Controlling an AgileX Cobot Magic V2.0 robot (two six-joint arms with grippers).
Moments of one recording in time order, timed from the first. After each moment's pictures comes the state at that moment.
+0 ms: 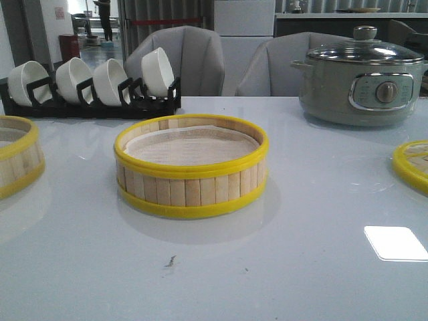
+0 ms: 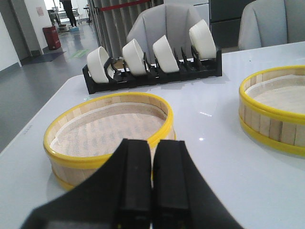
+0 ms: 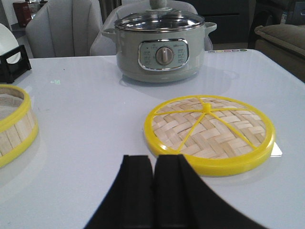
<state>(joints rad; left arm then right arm) -0.10 0.00 0.00 0.15 0.15 -0.04 -0.07 -0.01 0.03 0.04 0.14 0.06</state>
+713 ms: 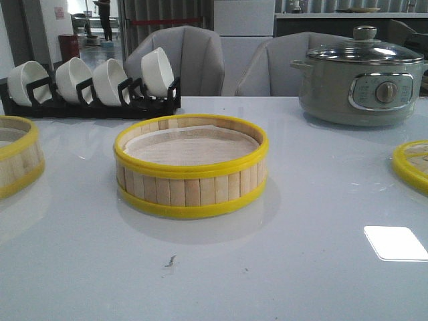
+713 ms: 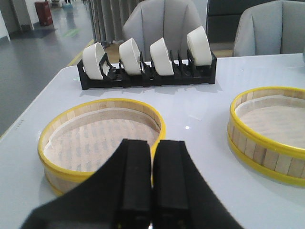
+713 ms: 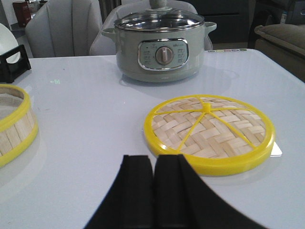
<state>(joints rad) -0.10 0.25 -0.31 0.06 0.31 -0.04 -0.07 -0.01 0.03 0.04 0.14 0.06</state>
